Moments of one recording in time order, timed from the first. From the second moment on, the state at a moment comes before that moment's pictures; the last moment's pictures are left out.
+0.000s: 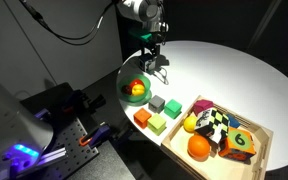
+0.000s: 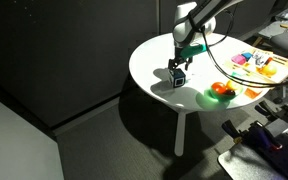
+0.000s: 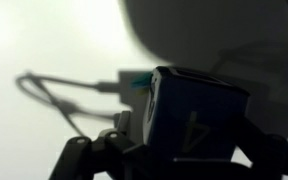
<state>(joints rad) 0.17 0.73 0.02 -1.73 0.03 2.37 0.18</state>
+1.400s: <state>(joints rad) 0.05 0.76 0.12 -1.72 0.12 2.36 -0.01</state>
